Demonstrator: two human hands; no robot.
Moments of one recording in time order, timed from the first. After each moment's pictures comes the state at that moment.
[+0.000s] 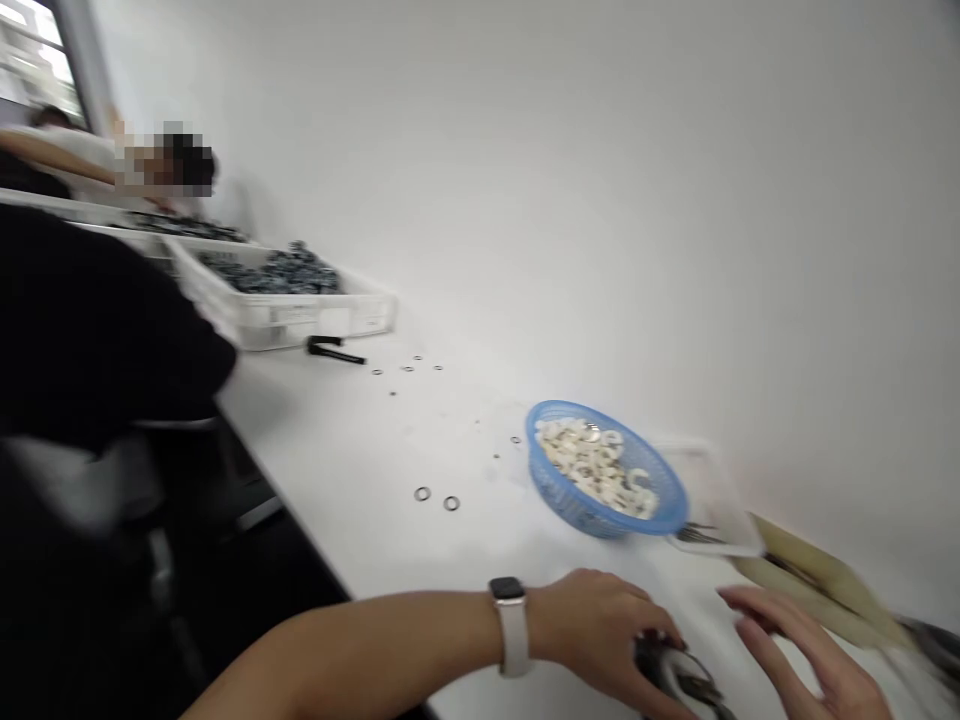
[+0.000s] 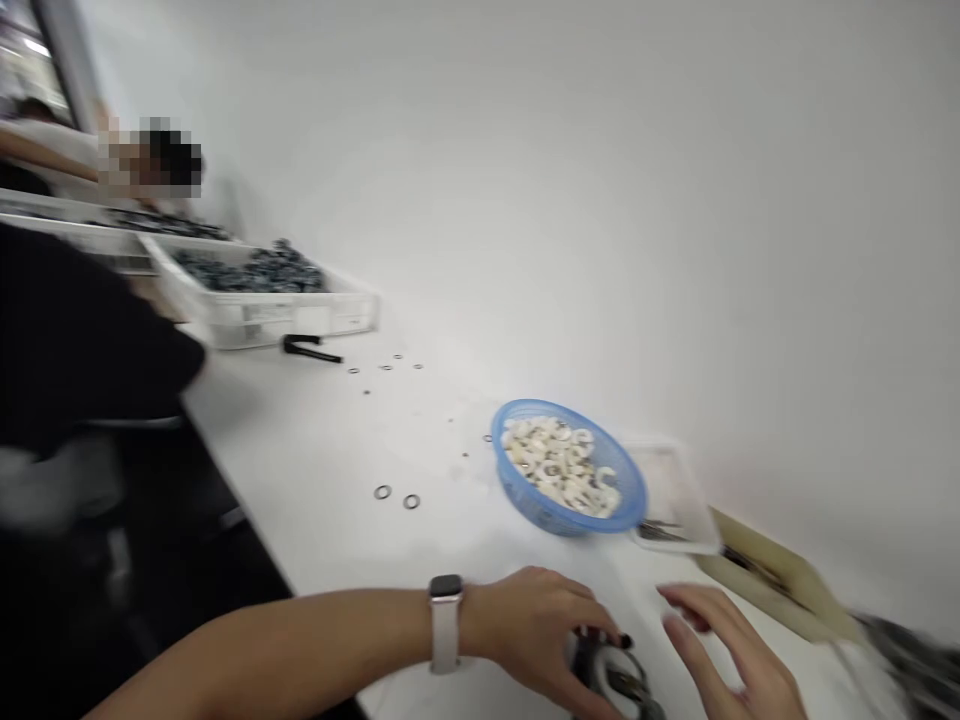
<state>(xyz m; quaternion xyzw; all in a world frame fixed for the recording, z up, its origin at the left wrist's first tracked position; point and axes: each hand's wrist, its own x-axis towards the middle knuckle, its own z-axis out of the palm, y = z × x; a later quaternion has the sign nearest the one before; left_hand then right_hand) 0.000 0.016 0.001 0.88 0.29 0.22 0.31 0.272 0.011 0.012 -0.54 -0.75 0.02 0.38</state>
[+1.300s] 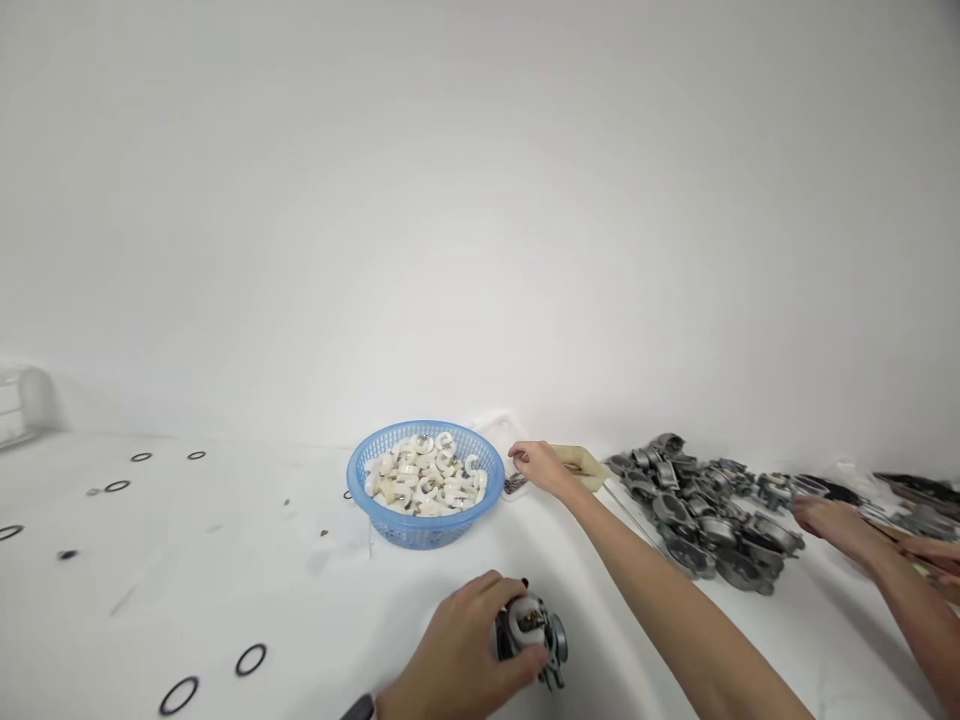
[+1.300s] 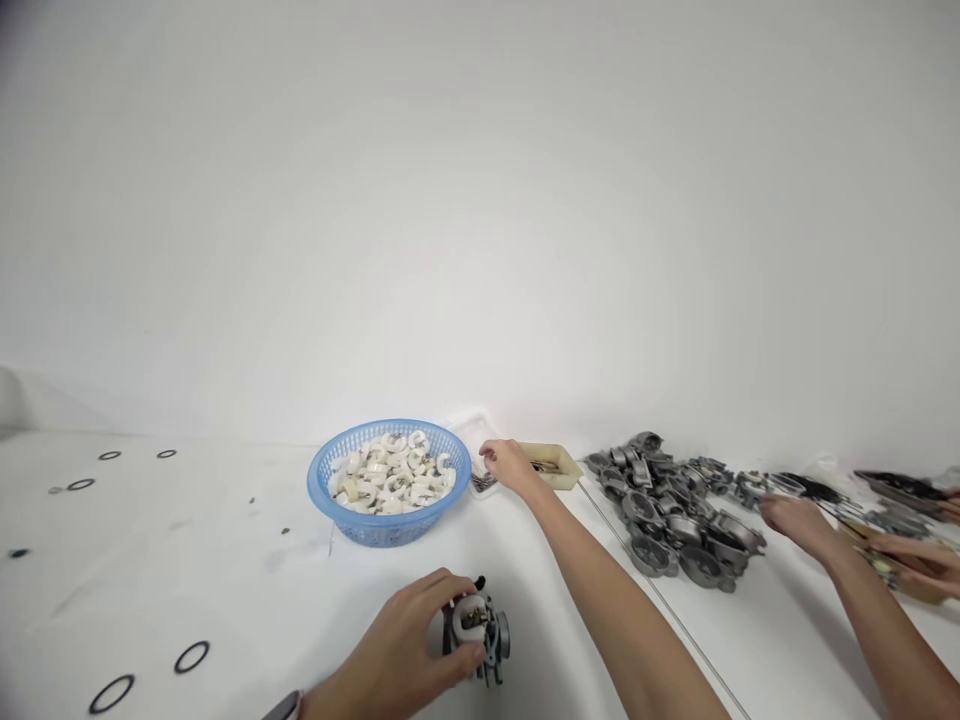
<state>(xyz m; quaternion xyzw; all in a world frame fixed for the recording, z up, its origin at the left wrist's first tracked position) -0.001 0.005 0.016 0.85 0.30 0.26 0.34 0.264 0.147 0.062 -0.65 -0.70 0.11 0.27</state>
